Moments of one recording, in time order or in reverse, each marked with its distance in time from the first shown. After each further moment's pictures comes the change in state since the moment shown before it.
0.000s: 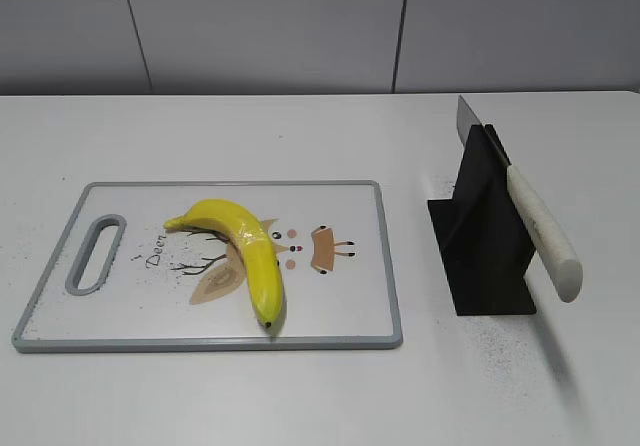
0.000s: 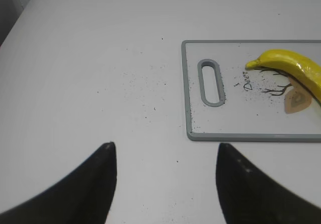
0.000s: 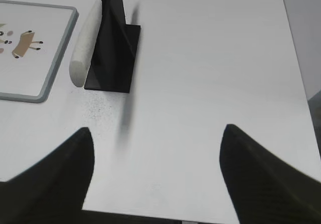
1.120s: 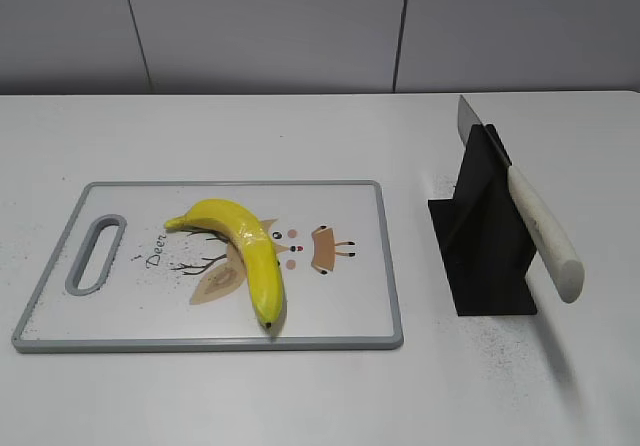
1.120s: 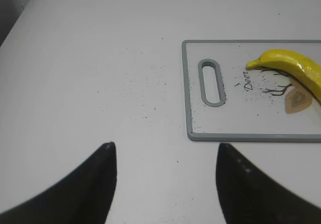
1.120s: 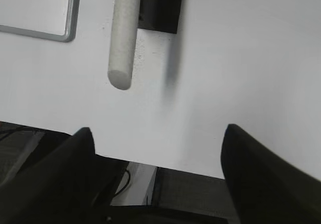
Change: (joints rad) left arm 0.000 0.000 0.000 0.000 0.000 0.000; right arm 0.222 0.867 -0.338 0.011 0.101 0.190
